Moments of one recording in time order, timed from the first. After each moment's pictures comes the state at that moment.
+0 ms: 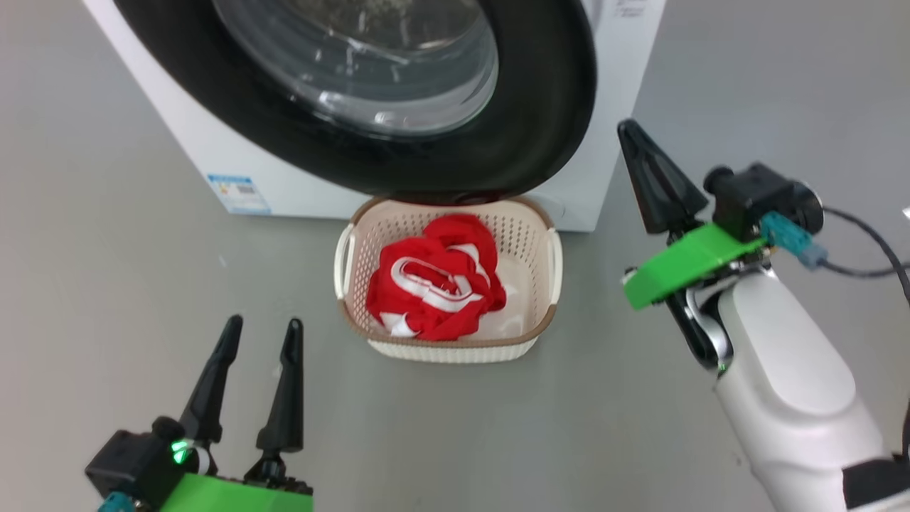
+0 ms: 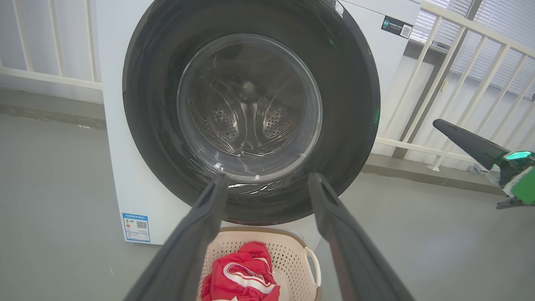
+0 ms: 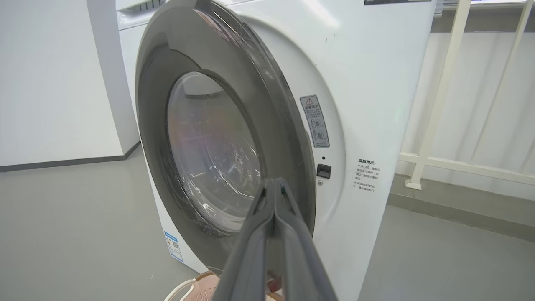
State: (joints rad) left arm -0.08 0.11 -0.12 -0.02 -0.40 -0.05 -0.24; right arm -0.63 -0.06 0.20 0.52 0.24 0.13 -0.26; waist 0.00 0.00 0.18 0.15
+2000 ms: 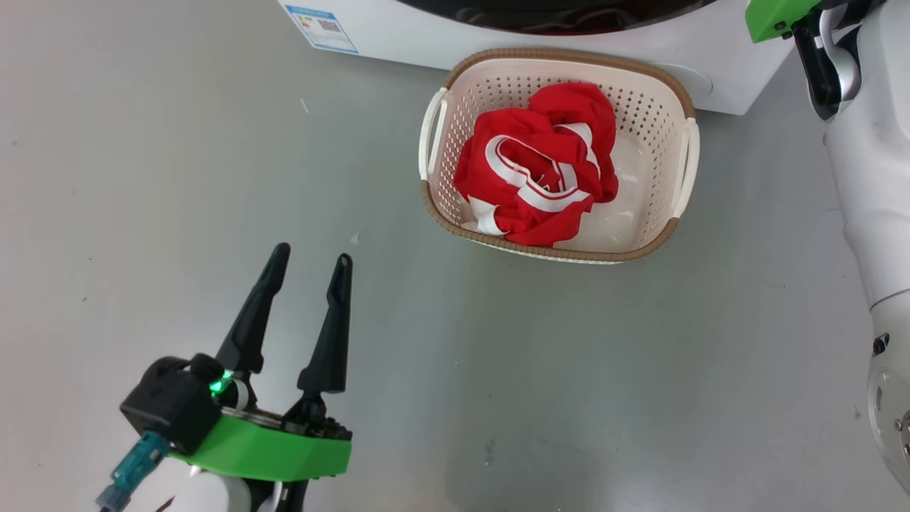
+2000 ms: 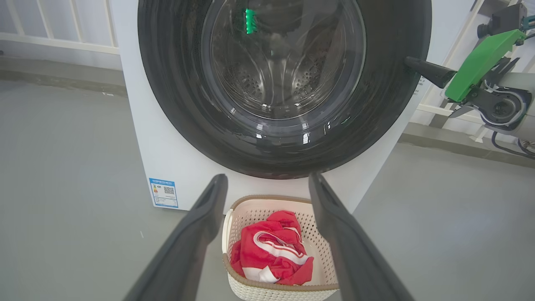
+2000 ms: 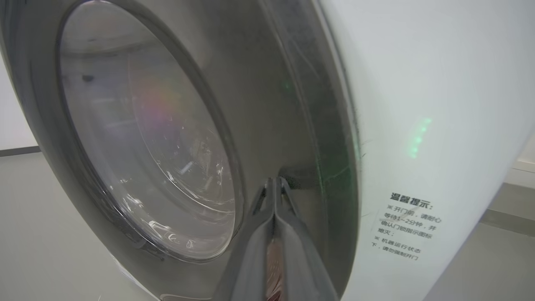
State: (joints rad) left arm -0.25 0.05 -0.18 0.02 -0.36 -0.11 -0.25; right arm -1.26 -0.11 -0.02 1.02 0.02 0.13 -0.26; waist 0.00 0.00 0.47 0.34
